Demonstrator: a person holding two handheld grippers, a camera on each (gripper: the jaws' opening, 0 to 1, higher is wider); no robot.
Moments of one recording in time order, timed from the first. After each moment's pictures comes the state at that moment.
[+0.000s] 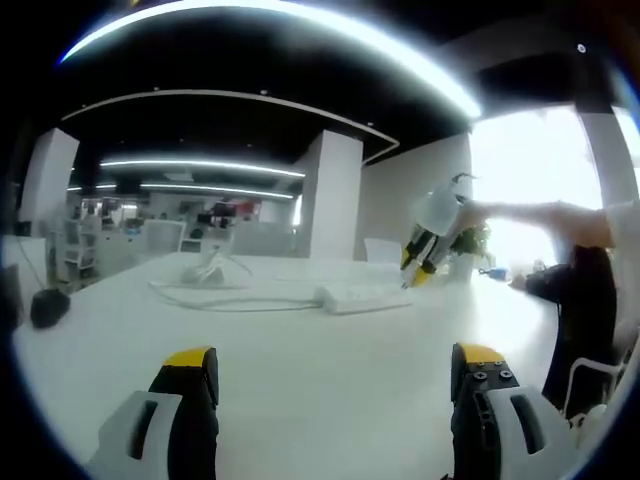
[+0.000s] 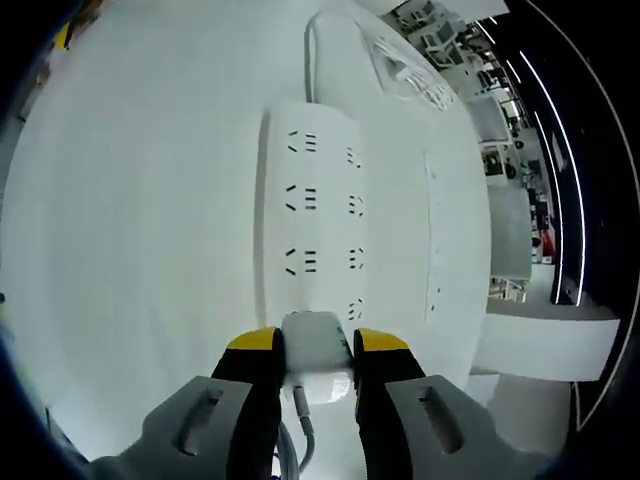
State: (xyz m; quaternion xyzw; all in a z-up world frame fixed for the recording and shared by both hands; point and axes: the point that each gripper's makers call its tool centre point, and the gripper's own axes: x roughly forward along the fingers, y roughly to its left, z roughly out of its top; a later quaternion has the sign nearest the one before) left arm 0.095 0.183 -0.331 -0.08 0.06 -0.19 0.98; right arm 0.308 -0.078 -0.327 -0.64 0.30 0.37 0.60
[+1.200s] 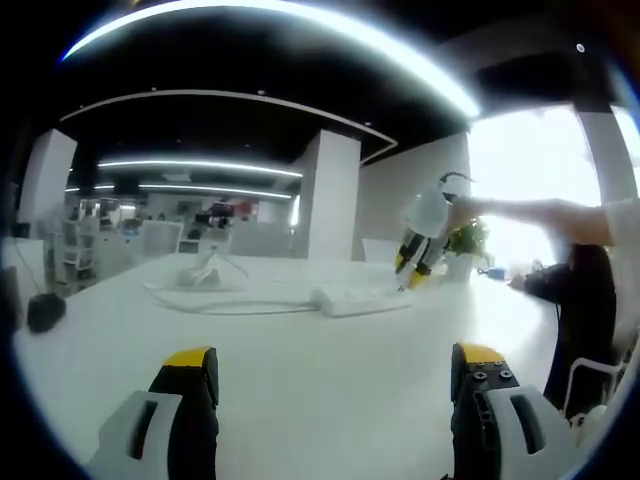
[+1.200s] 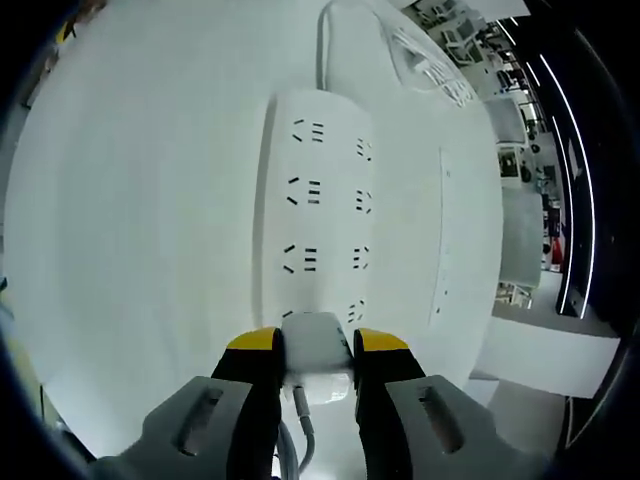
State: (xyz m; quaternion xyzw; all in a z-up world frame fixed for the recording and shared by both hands) left arm 0.099 0.180 -0.330 -0.07 0.06 -0.20 0.98; right arm 0.313 -0.078 -0.333 -0.65 0.32 0.38 0.57
